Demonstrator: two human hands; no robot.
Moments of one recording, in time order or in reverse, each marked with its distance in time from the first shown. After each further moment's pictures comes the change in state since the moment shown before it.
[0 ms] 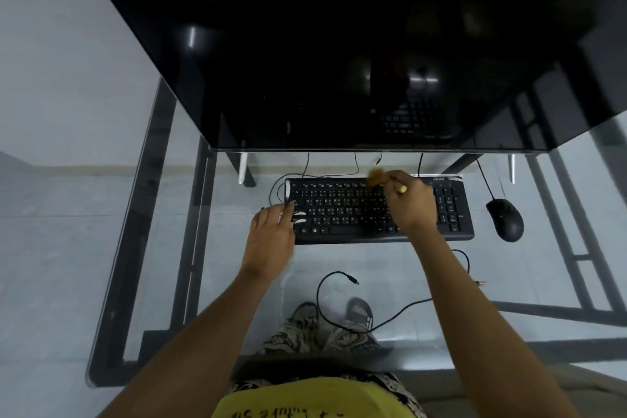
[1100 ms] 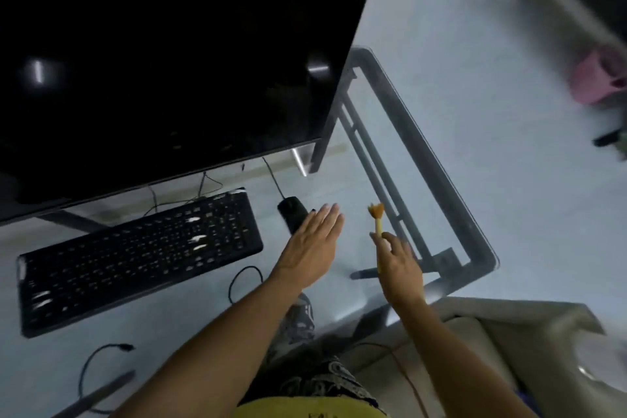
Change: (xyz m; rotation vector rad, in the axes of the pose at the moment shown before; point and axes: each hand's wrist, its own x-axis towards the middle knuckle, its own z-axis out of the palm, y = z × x) left_hand 0.089 0.423 0.120 0.072 -0.271 0.677; right_hand -0.071 0.347 -0.209 -0.591 0.074 0.020
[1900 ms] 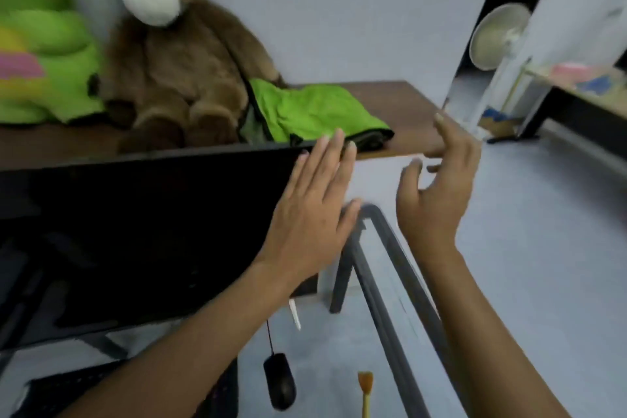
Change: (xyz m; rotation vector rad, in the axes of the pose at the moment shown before) left_hand 0.127 0.014 -0.307 0.224 0.841 -0.089; right_hand 0.213 -0.040 -0.336 0.777 1.054 -0.278
